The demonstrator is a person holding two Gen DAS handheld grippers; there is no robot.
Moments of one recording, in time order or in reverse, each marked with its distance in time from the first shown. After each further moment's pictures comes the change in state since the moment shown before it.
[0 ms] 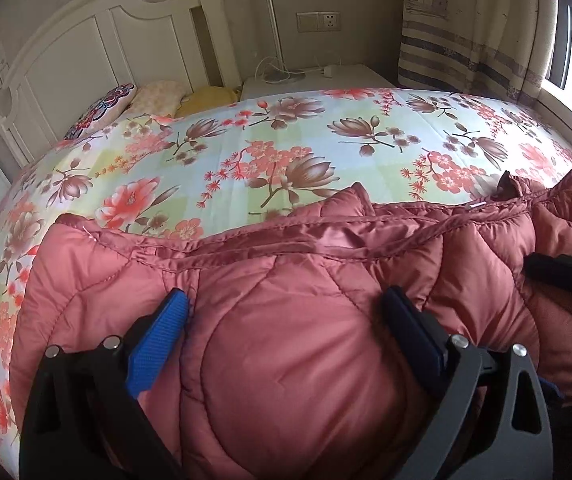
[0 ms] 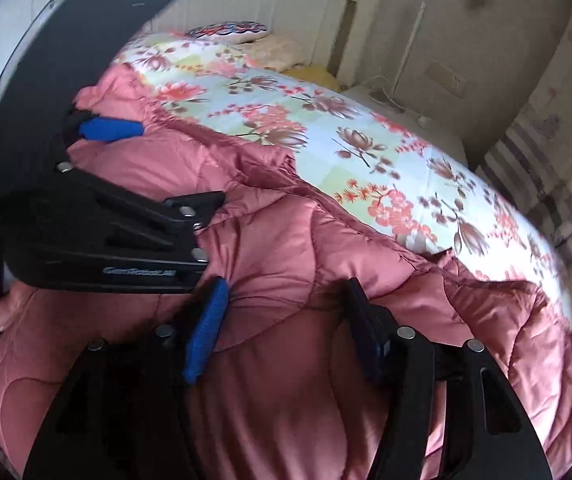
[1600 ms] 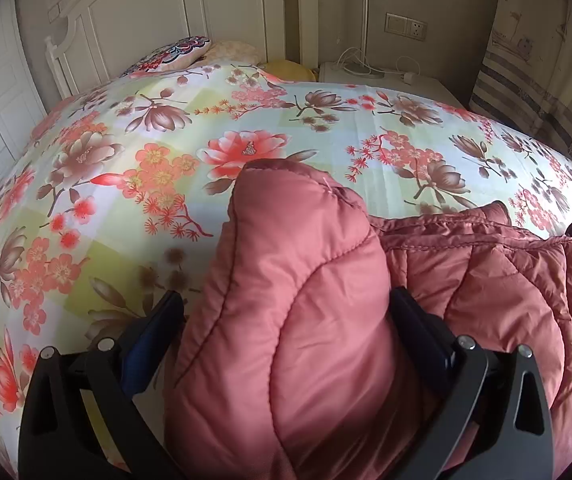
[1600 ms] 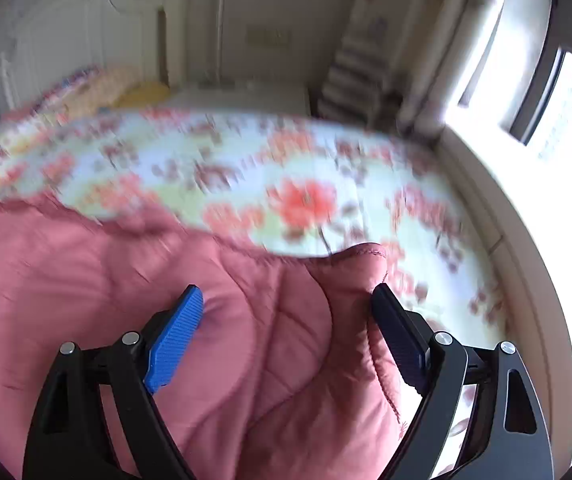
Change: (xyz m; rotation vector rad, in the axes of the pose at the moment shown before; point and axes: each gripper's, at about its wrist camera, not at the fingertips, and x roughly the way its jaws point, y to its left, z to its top) left arm 0.006 0.104 -0.021 -0.235 0.053 0.075; right arm -0.031 -0.187 -0.084 0.423 0.081 -0.247
